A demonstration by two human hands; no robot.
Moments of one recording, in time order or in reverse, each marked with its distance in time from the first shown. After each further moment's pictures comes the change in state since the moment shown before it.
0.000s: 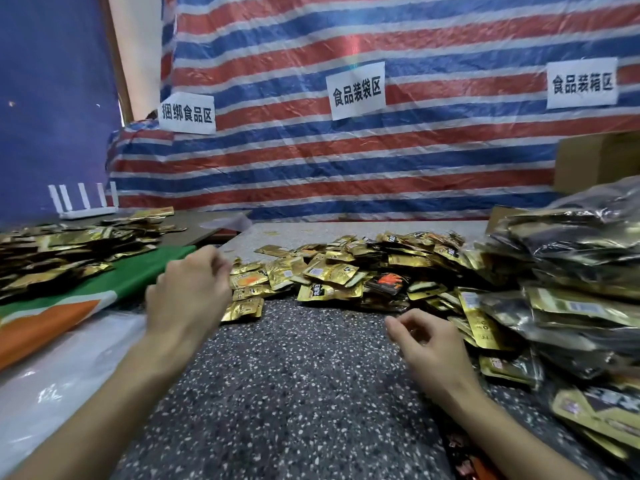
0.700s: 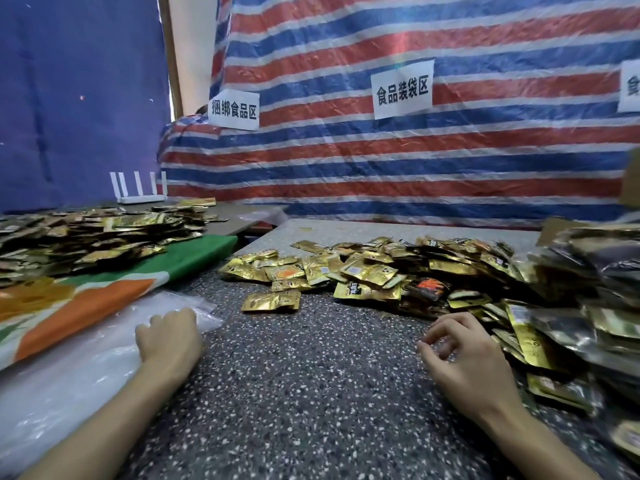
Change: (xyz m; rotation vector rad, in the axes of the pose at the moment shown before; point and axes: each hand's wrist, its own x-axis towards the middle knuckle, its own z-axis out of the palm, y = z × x) left_hand -0.025 -0.128 0.023 0.713 -0.470 -0.407; right_hand -0.001 0.004 0.009 -0.353 0.009 -0.126
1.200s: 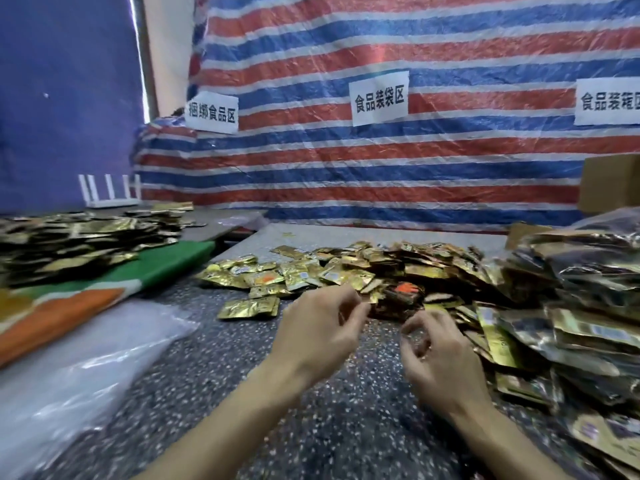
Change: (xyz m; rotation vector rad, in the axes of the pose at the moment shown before) left_hand -0.121 0.142 -0.087 -0.983 0.153 0.885; right_hand 0.004 -0.005 -0.001 -0.086 0.016 -0.015
